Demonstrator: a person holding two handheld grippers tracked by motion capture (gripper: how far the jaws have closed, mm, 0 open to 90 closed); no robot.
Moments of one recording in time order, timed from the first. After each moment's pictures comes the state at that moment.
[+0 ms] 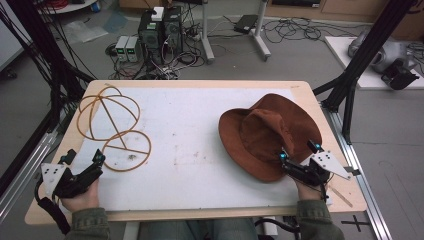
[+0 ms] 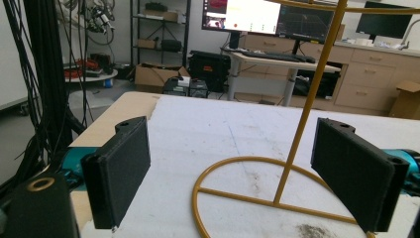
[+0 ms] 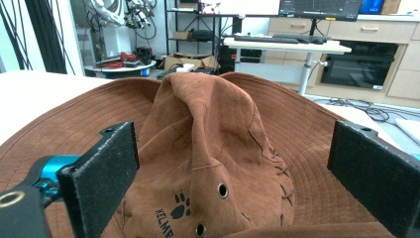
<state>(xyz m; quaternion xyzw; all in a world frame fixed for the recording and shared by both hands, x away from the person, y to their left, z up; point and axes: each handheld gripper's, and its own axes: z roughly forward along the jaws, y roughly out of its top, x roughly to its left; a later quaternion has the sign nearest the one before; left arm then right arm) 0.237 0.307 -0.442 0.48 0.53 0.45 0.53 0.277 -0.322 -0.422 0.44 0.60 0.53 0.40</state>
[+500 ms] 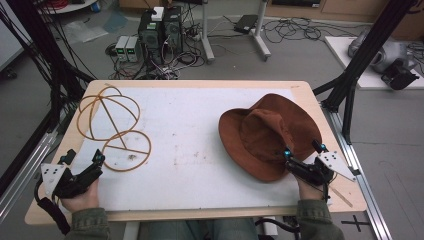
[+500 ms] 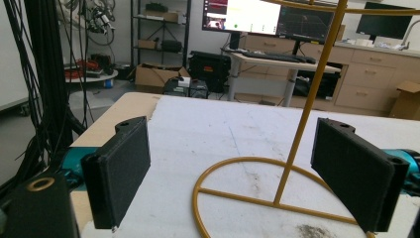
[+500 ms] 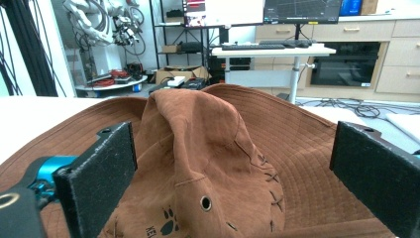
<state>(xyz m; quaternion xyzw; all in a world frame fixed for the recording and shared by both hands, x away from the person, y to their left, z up) 0.236 0.308 -0.442 0.48 0.53 0.45 0.53 0.276 -0.327 -0.419 0.47 0.57 0.54 0.40</state>
